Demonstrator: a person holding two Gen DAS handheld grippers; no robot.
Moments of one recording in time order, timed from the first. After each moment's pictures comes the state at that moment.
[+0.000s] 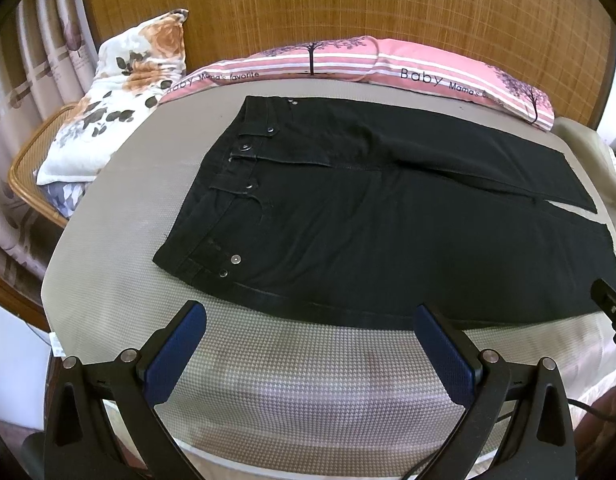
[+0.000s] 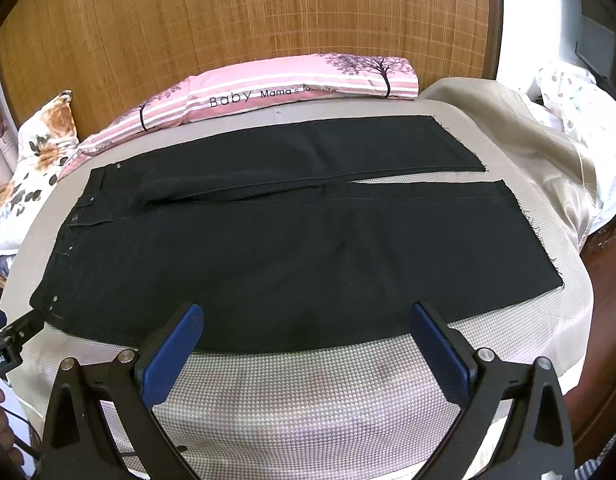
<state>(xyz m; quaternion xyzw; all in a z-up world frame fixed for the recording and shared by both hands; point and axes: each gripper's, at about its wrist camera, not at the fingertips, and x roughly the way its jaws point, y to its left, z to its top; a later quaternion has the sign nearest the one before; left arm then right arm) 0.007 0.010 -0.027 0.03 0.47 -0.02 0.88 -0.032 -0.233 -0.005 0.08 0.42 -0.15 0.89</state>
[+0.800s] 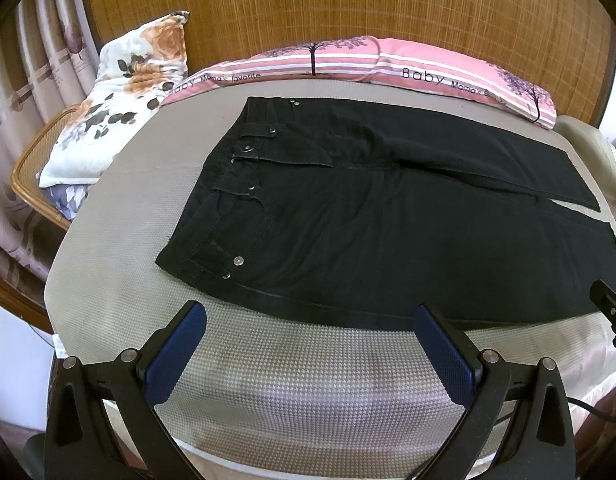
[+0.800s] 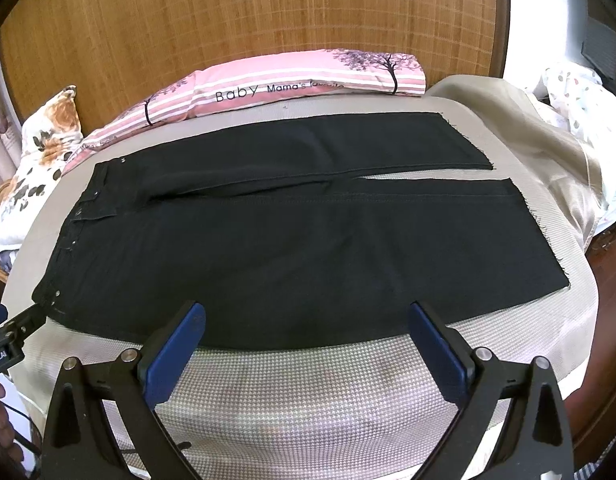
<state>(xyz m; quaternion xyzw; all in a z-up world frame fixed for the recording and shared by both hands) 0.006 0.011 -0.027 0.03 0.47 -0.01 0.88 -0.029 -0.230 -0.009 0.08 0.43 -0.14 0.89</state>
